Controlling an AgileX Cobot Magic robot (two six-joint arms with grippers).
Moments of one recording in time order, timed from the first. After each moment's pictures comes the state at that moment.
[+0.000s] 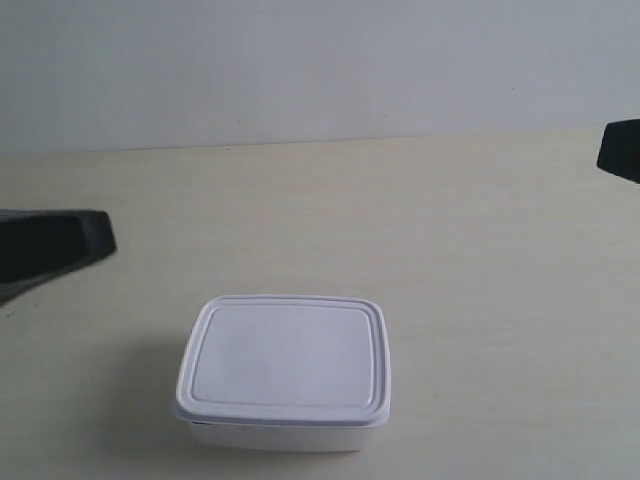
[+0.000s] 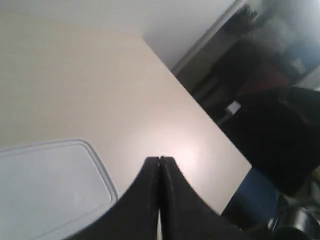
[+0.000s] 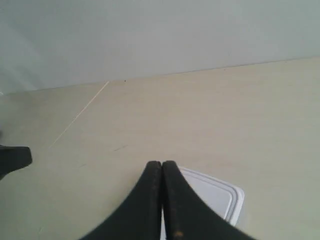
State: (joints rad) left arm -0.18 0.79 -0.45 1.60 -0.66 -2.12; right arm -0.04 0.64 -0.61 1.15 0.88 -0.74
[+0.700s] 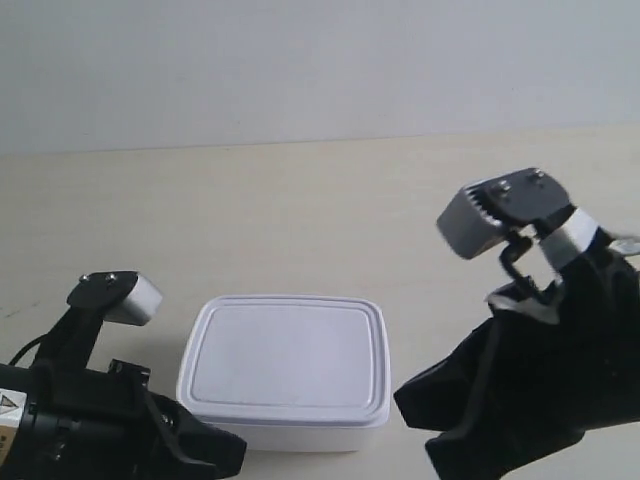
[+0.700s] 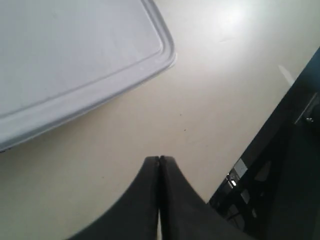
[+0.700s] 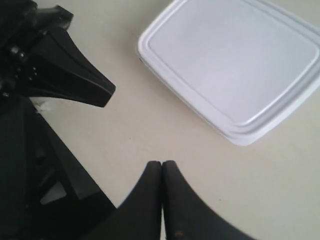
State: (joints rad) left arm -0.57 1.28 -0.43 1.71 -0.44 -2.12; right arm 0.67 1.07 -0.61 0.67 0.65 -0.45
